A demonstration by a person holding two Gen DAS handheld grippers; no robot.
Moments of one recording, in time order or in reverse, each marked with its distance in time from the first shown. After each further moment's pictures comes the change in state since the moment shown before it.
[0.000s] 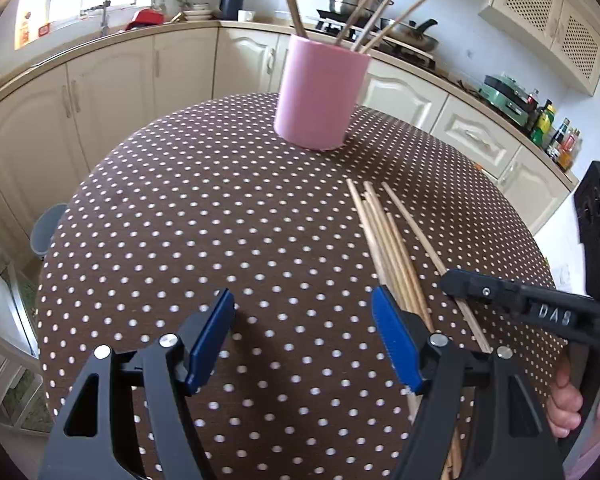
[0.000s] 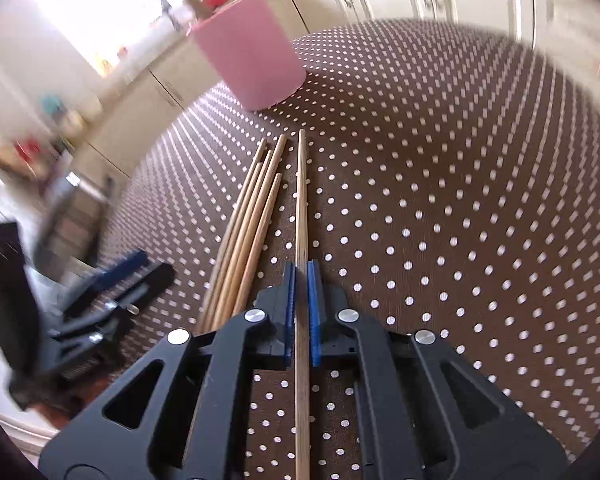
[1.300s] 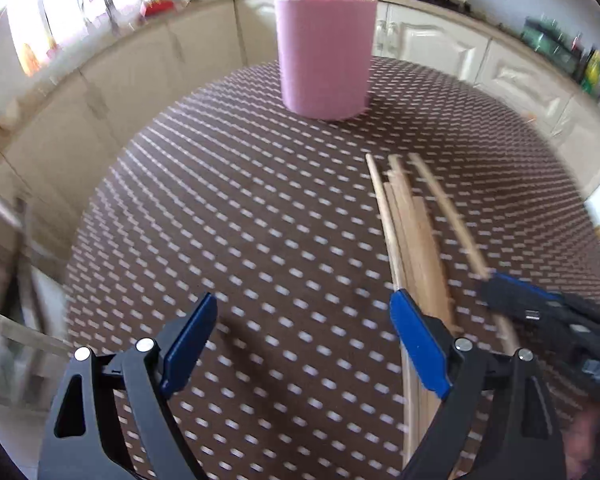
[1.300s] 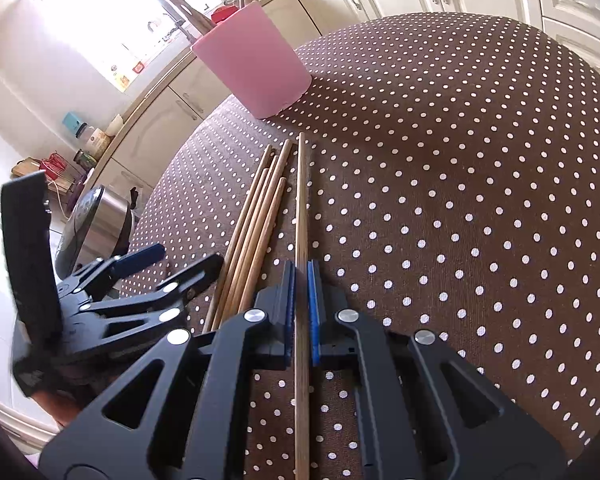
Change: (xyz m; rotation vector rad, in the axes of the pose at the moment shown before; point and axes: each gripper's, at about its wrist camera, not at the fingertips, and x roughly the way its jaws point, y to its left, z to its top) left arm 0.045 -0.051 0.032 0.036 0.178 0.199; right arm -0.006 -0.017 -0.009 -0.005 -0.026 0.064
